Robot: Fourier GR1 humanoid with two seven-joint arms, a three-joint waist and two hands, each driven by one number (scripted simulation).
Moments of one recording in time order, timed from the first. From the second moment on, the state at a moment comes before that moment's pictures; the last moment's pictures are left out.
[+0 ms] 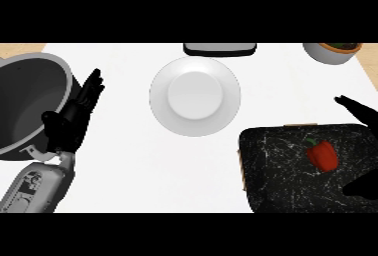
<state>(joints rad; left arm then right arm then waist) -0.28 0.37 -0.18 -1.45 0.13 0.20 0.08 -0.10 -0.85 0.15 -1.86 0.24 0.28 0.54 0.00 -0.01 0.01</state>
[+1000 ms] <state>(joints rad) -0.27 0.31 -0.13 -1.46 0.06 0.15 0.09 -0.19 -0.68 0.21 -1.49 0.48 0.38 0.40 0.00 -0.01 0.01</state>
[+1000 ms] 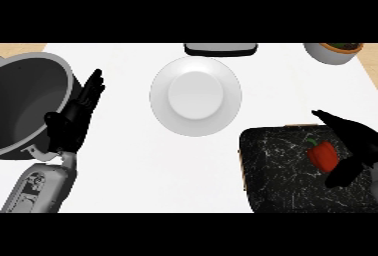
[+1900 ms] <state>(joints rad) -0.27 0.24 -0.09 -1.45 -0.02 0.13 0.10 -0.22 -0.58 0.16 -1.27 0.71 0.26 0.19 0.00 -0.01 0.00</state>
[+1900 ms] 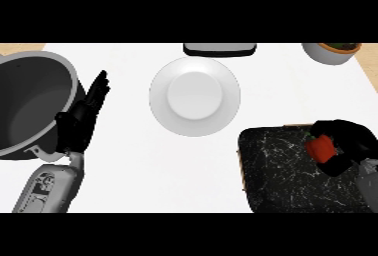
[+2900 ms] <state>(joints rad) -0.38 0.19 -0.17 -1.47 -0.03 0.07 0.12 -0.74 -0.63 0.13 -1.02 0.60 0.28 -0.61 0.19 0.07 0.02</state>
